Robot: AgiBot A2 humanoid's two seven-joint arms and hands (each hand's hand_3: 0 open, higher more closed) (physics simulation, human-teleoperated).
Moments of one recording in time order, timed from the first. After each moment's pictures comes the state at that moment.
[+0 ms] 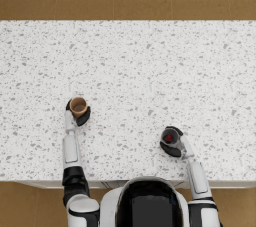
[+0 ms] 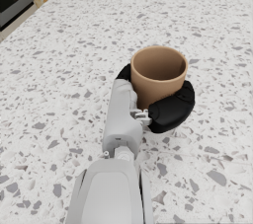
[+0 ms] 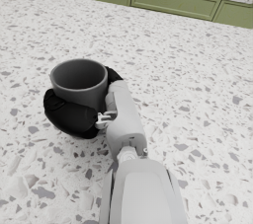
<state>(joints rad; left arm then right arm) 0.39 1.28 -0.02 -0.96 1.39 -0.03 -0.02 -0.11 -1.26 0.13 1.62 1.39 0.21 -0.01</state>
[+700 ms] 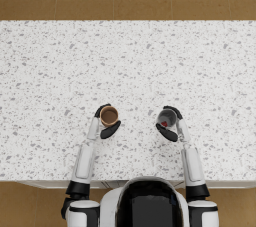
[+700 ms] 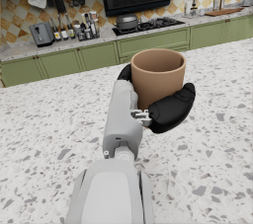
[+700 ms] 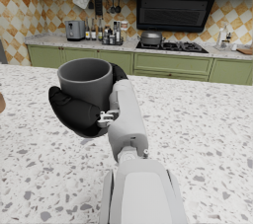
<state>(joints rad) 0.17 1.28 0.21 -1.62 1.39 -0.04 0.00 0.16 -1.38 0.14 1.67 1.39 0.13 0.01</state>
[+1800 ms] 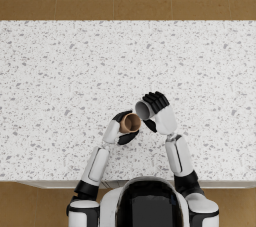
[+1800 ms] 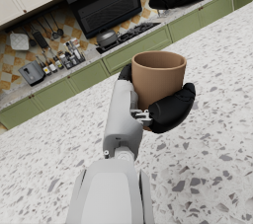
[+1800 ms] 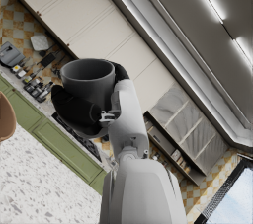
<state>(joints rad) 0.18 1.37 0.35 -1.63 1.70 -0.04 0.00 0.43 -1.54 0.31 1.80 2.44 0.11 0.01</state>
